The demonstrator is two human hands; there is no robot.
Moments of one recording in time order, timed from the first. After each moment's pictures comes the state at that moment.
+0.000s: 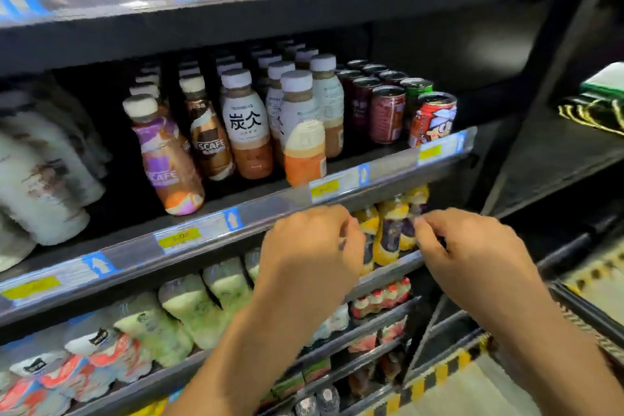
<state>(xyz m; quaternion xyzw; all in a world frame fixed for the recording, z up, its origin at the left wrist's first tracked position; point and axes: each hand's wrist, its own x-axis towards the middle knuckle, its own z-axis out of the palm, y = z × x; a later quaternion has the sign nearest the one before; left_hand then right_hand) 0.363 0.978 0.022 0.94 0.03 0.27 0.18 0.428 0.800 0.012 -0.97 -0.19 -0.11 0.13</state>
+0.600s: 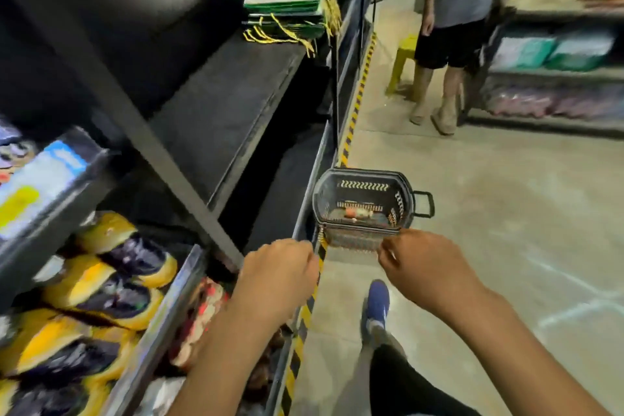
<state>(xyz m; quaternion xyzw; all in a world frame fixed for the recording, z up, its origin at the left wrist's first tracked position) 0.511 0.726 -0.105 0.94 -0.32 -0.12 0.05 0.417 0.549 -0.103 -0.98 0.16 0.08 0.07</state>
